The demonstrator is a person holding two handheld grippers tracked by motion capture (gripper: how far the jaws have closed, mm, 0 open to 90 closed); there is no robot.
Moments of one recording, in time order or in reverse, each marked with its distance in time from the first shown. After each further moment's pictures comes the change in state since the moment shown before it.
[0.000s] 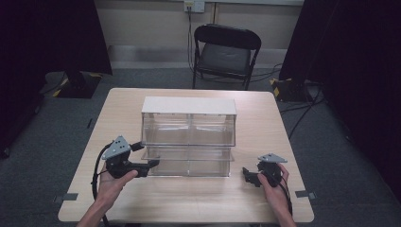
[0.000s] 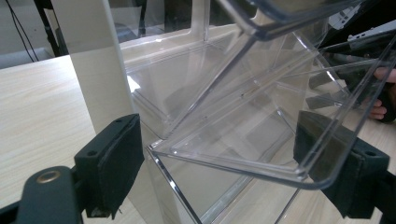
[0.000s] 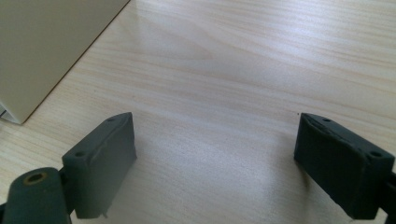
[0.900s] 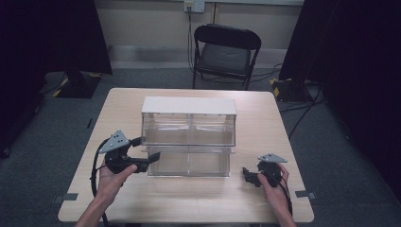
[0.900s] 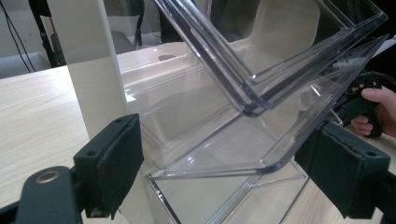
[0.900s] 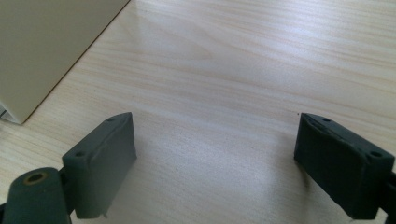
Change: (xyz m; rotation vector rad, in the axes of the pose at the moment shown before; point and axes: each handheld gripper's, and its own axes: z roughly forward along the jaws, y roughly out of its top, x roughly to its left) left arm 0.001 0.017 -0.002 -0.026 -0.023 -0.018; right arm 0.000 0.000 0.000 0.000 0.000 0.000
